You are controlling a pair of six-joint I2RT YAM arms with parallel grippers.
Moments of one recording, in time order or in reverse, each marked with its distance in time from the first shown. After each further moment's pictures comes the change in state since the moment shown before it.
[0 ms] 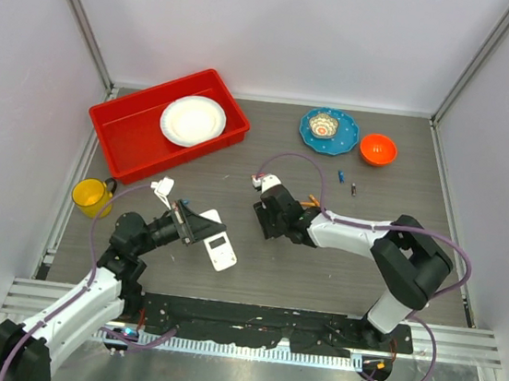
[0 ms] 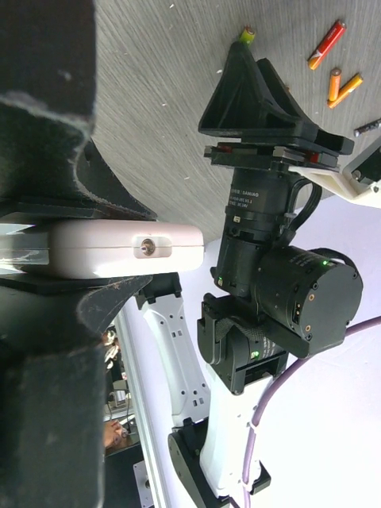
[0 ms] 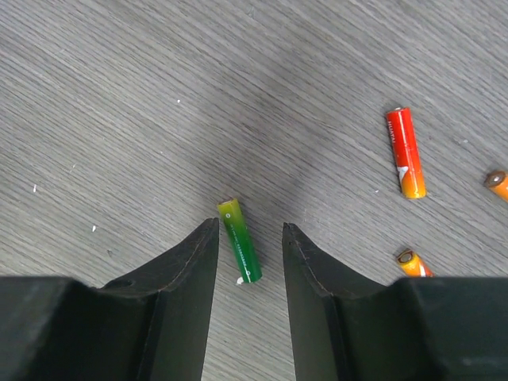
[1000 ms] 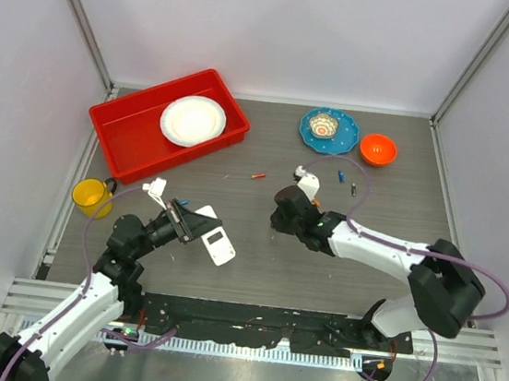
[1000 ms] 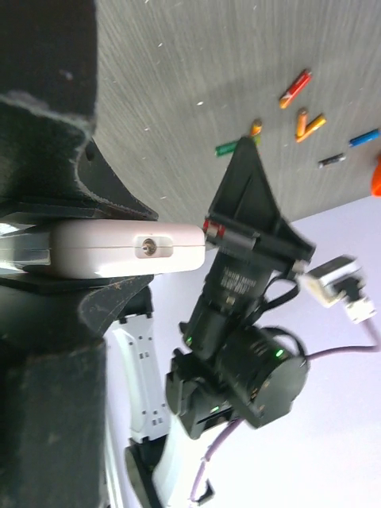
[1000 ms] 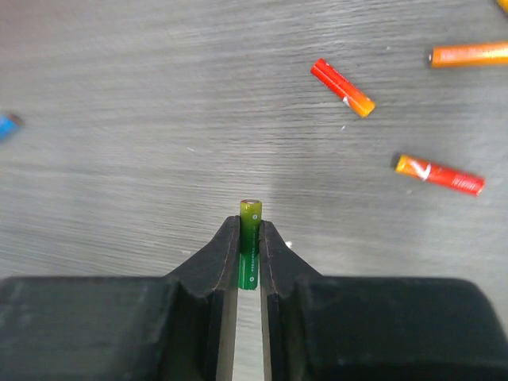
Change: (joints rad) left arm 0.000 -0.083 0.000 -0.111 -0.099 0.028; right arm -0.002 -0.171 -0.050 -0.074 0.134 0.547
